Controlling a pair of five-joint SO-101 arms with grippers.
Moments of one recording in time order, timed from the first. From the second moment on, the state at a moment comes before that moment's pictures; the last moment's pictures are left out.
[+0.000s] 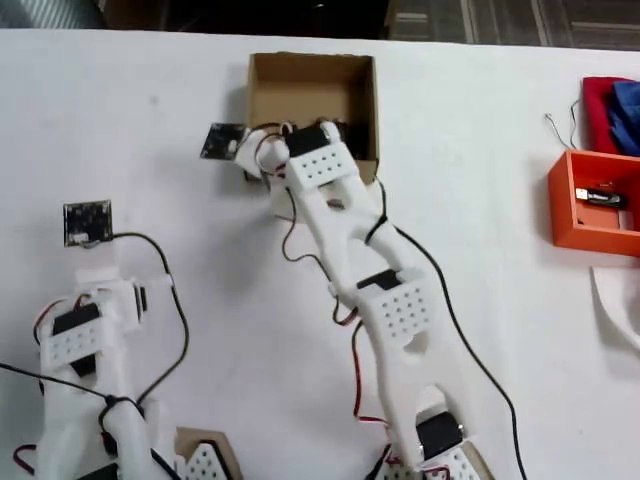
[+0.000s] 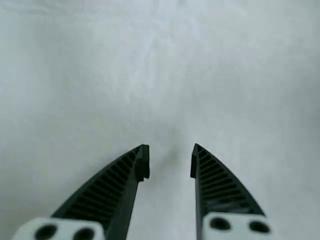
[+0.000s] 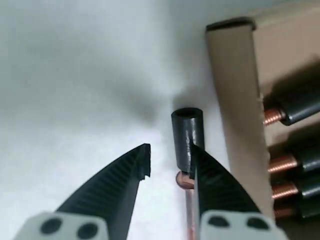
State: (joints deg) left arm -32.4 -37.3 73.6 33.6 -12.4; right arm -29.5 50.4 -46.1 80.9 50.9
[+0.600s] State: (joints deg) left arm -32.4 -37.3 73.6 33.6 -12.4; right arm -29.8 55.8 -47.5 80.0 50.9
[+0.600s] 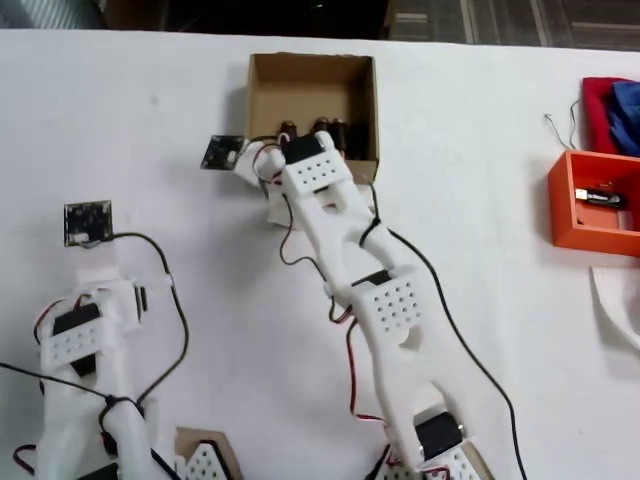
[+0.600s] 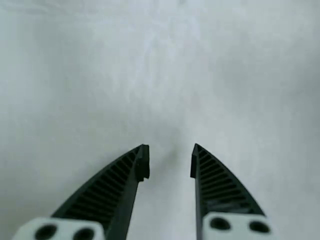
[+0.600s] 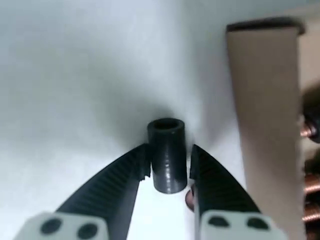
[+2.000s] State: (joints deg) left arm -32.4 -37.3 73.6 33.6 -12.4; right arm -30.2 39.0 -41.3 97.1 31.3
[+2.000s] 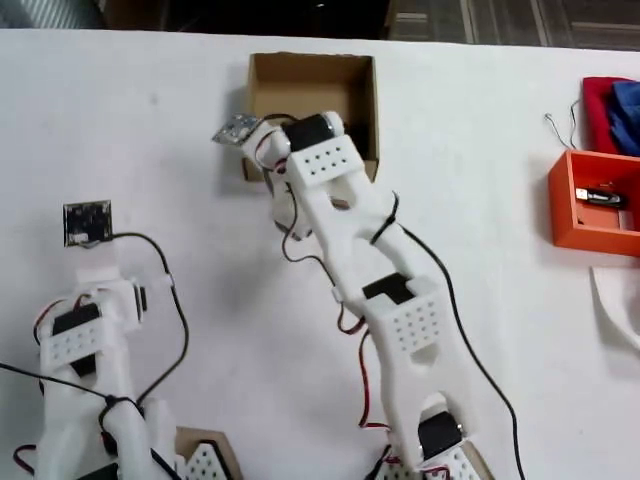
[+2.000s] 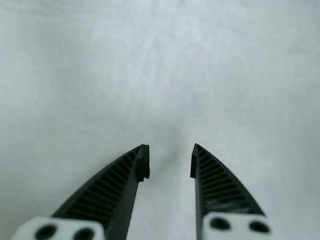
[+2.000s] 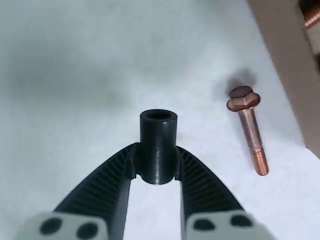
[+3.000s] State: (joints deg) left arm -32.4 -37.3 73.6 33.6 -12.4; right arm -31.0 9.9 27.1 50.7 29.0
